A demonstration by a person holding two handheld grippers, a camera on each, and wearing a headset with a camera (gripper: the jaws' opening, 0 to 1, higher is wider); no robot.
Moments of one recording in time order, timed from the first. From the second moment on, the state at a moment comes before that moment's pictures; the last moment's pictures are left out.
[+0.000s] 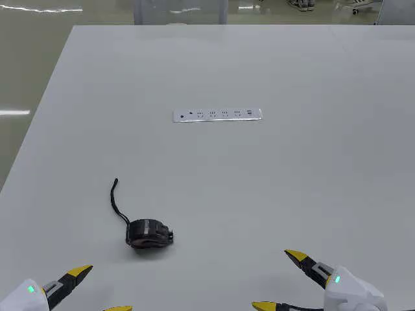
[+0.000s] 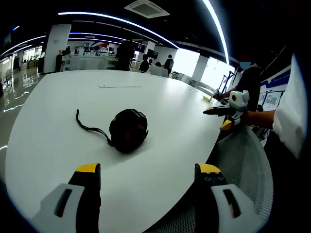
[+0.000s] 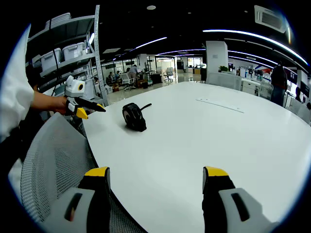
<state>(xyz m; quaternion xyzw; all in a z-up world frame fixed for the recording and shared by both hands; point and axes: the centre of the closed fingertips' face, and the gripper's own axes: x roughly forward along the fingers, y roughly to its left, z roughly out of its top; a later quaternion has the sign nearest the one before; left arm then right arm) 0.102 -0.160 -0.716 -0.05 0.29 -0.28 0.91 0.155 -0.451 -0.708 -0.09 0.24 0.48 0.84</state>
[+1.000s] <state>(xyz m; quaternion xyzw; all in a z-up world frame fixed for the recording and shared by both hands) 0.102 -0.162 -0.716 -0.05 0.29 -0.28 0.91 0.154 -0.451 -0.711 -0.09 0.24 0.48 0.84</state>
